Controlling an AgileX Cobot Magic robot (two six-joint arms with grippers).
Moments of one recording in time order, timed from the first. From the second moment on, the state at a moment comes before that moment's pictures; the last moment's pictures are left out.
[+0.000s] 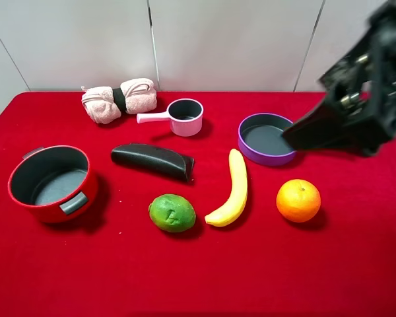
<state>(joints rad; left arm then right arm) -0.11 -0.01 -0.49 -0.05 1.06 0.06 0.70 1.09 -1.01 0.14 1.01 -0.36</state>
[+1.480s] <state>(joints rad) -0.11 -0.01 -0.49 -0.05 1.06 0.06 0.88 1.64 -1.04 0.14 0.66 -0.44</state>
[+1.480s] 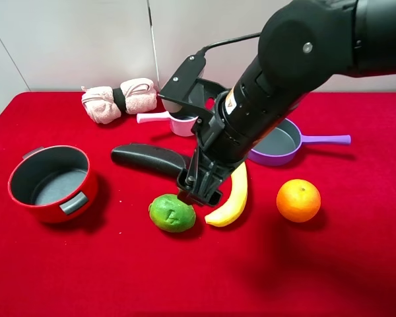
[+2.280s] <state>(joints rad) -0.11 -0.01 -0.49 -0.05 1.06 0.06 0.96 1.80 -1.04 0.16 0.48 -0.44</state>
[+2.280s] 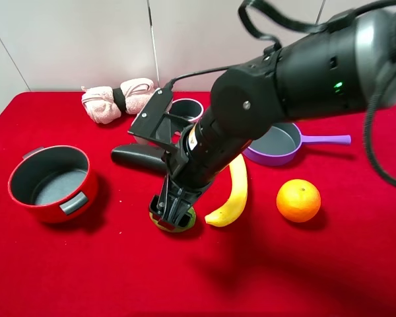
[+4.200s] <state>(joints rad) -0.11 -0.01 -0.49 -0.05 1.06 0.06 0.96 2.02 -1.05 0.14 0.38 -0.44</state>
